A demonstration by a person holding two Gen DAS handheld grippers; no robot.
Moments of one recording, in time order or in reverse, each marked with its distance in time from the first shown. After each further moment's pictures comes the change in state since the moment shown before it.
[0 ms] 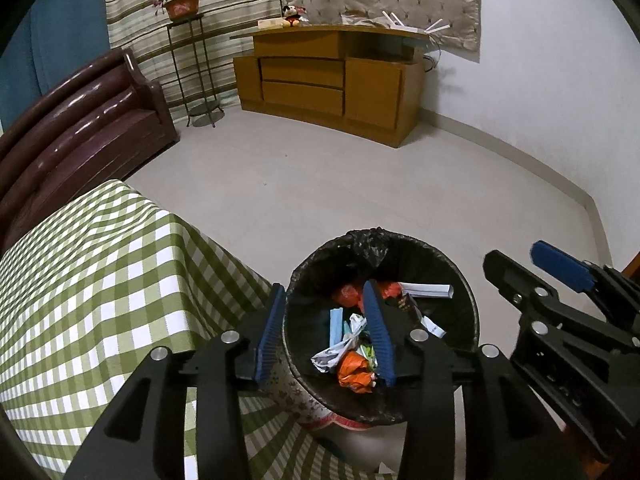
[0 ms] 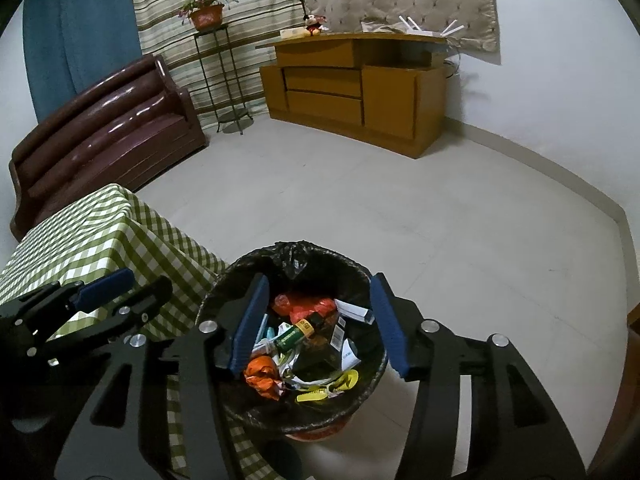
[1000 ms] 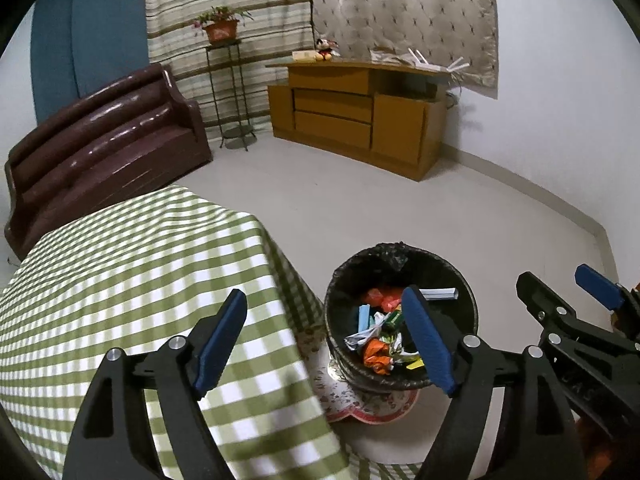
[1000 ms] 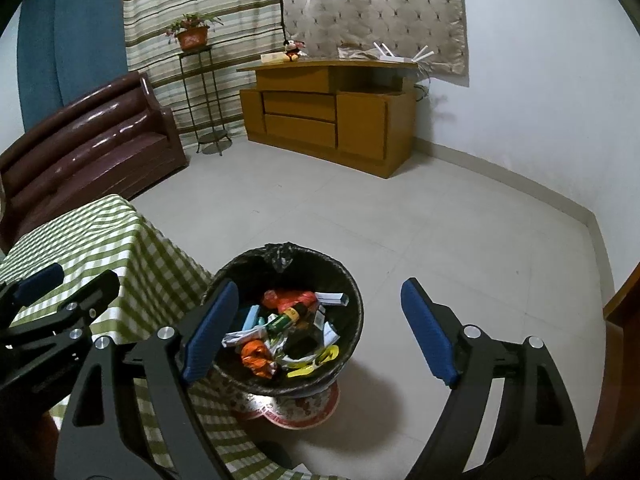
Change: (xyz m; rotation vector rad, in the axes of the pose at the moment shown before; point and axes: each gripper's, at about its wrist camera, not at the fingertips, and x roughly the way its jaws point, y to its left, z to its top) left arm -0.085 0.029 -0.032 -0.067 -0.127 0.077; right arm -0.079 0.016 -0.026 -0.004 -0.083 -0.079
